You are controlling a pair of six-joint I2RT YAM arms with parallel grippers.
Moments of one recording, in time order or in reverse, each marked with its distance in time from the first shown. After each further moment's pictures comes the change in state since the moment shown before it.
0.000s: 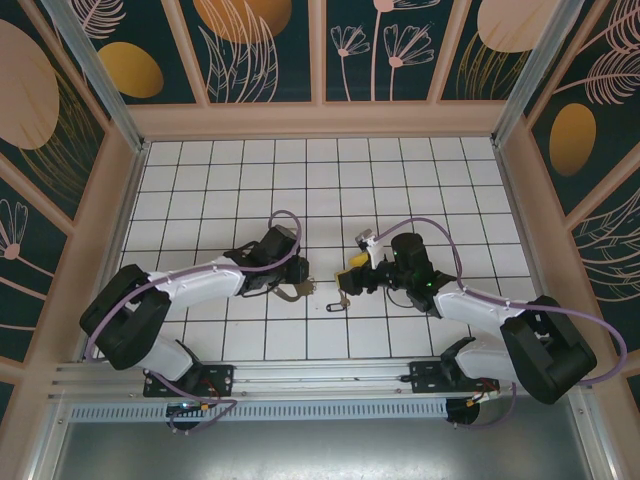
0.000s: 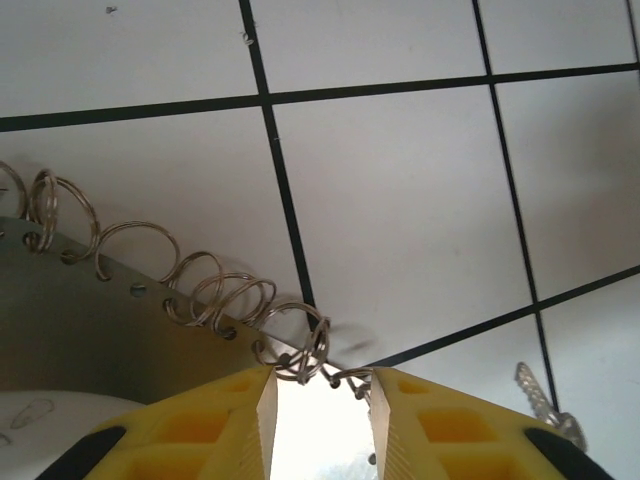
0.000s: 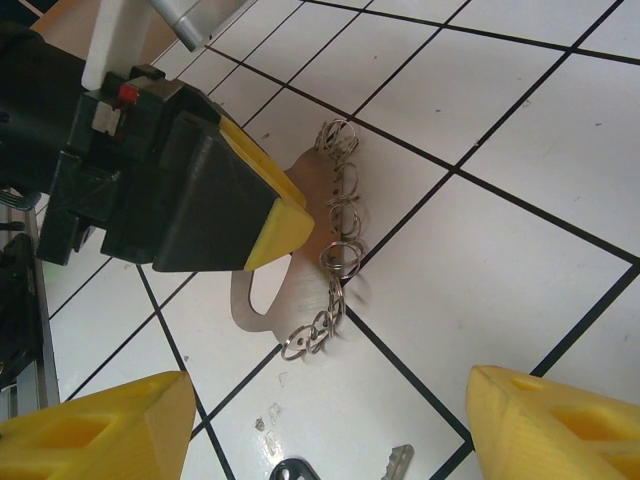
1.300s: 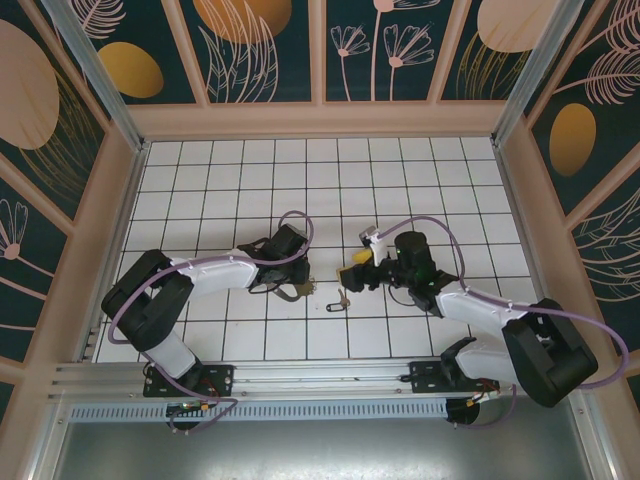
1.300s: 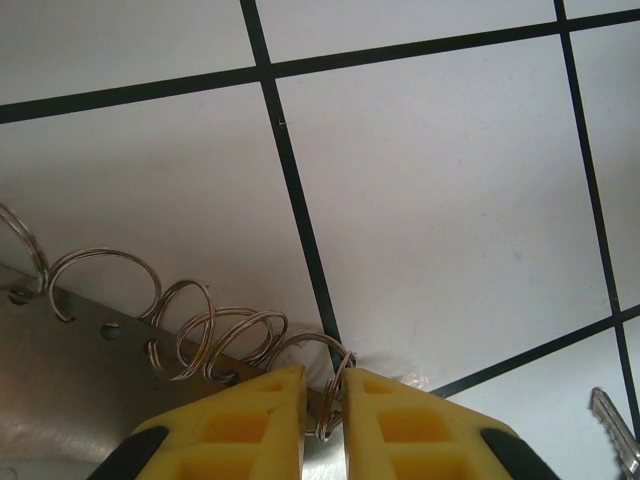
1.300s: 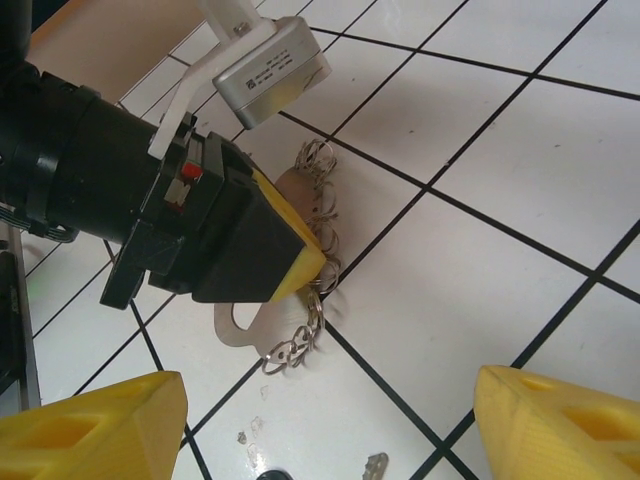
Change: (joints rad) left arm -0.002 0.131 0.069 -0.025 0.005 0.052; right arm -0.030 -0.021 0.000 0.002 0.017 -0.003
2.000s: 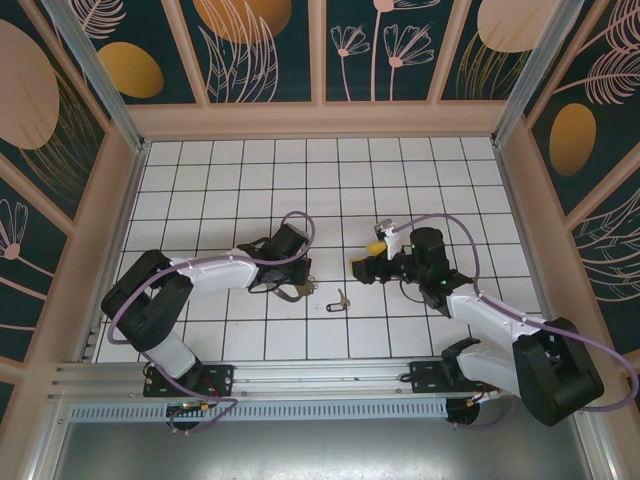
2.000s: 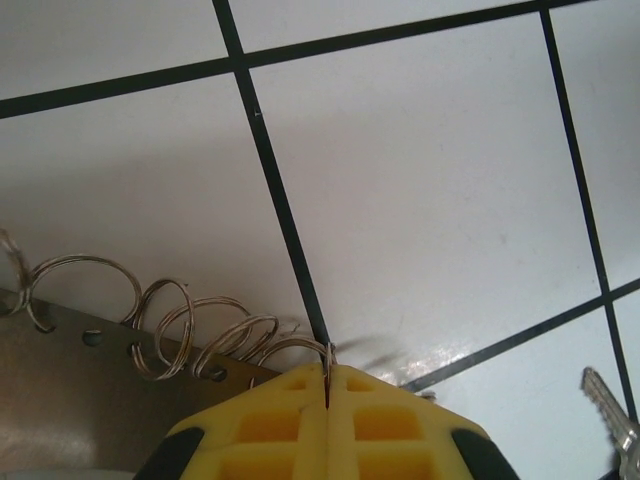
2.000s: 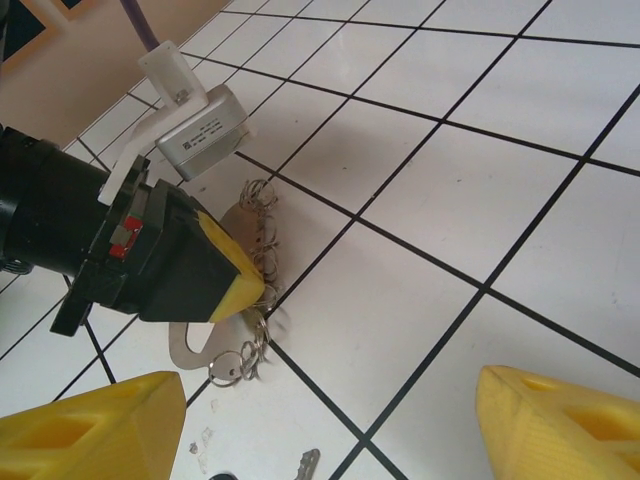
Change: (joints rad) left arm -0.001 -0.013 0.005 -0.023 0.021 0.049; right arm -0.103 -0.098 0.000 -0.077 0.001 -0.045
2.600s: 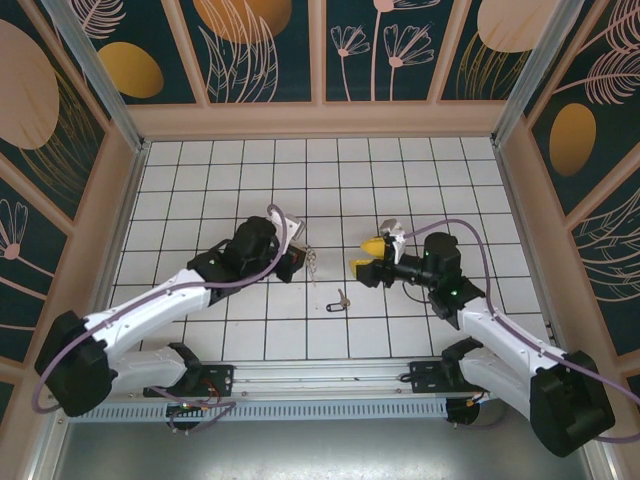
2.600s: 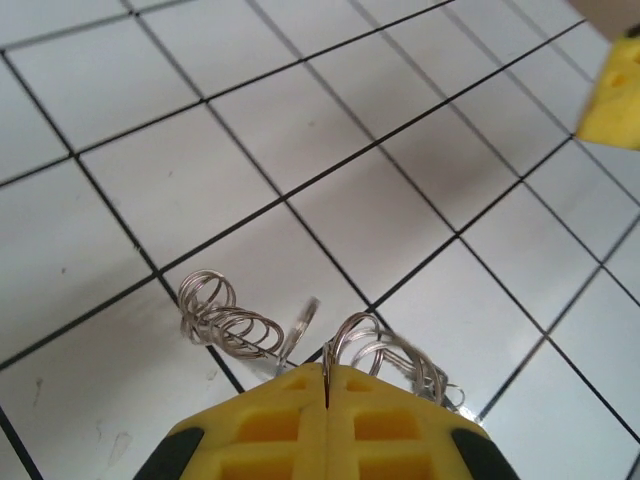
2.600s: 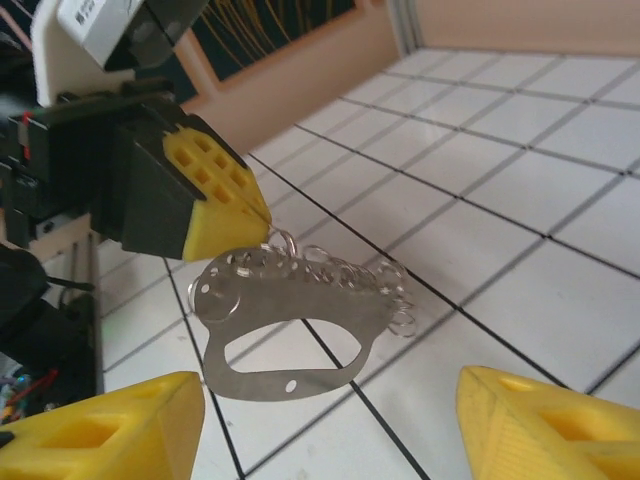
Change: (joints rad) left arm -0.011 -0.471 -0.065 0.017 0.091 0.295; right arm 0.001 -0.191 -0.037 0.096 -0.182 0.026
